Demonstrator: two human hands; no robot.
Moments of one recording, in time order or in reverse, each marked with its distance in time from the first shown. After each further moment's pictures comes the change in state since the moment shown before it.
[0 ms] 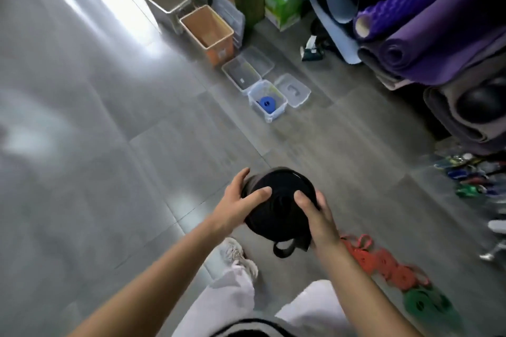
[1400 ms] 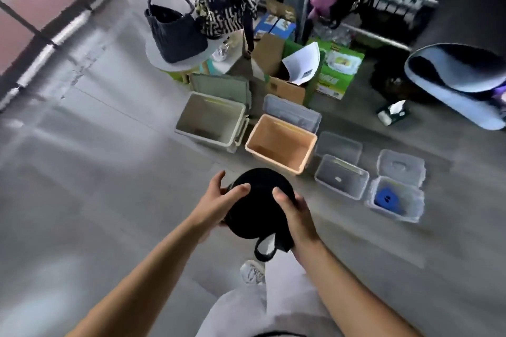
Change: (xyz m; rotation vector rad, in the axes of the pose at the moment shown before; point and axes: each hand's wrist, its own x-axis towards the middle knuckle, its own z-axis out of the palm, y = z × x) left_hand 0.583 0.461 -0.714 0.323 -0.131 -0.074; right_hand 0.553 -0.302 0.772 0.299 0.210 0.038
